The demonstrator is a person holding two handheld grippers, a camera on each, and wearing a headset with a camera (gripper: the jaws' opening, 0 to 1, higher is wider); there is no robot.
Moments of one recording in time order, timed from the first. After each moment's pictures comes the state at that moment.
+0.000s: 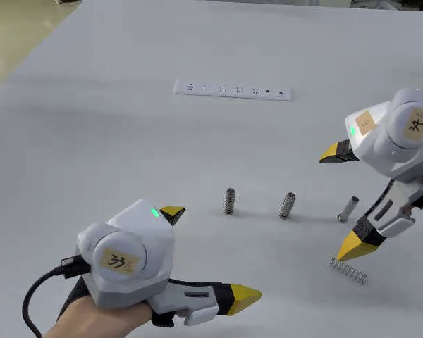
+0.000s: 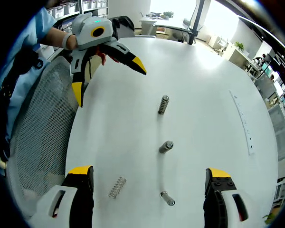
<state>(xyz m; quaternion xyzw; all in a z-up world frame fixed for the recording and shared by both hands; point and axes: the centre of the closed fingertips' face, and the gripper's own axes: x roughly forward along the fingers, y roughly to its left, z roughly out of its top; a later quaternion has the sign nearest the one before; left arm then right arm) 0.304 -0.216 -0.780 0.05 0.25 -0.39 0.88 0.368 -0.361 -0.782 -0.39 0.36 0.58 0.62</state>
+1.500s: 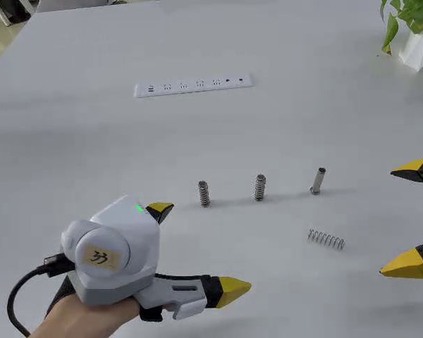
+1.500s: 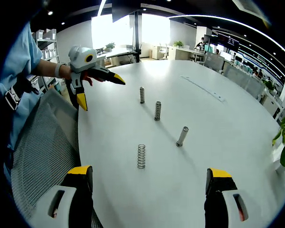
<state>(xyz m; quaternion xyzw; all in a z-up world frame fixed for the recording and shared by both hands) 0.302 -0.237 -0.780 0.10 0.26 -0.45 0.85 0.289 -0.444 -0.772 -0.20 0.35 0.46 0.79</state>
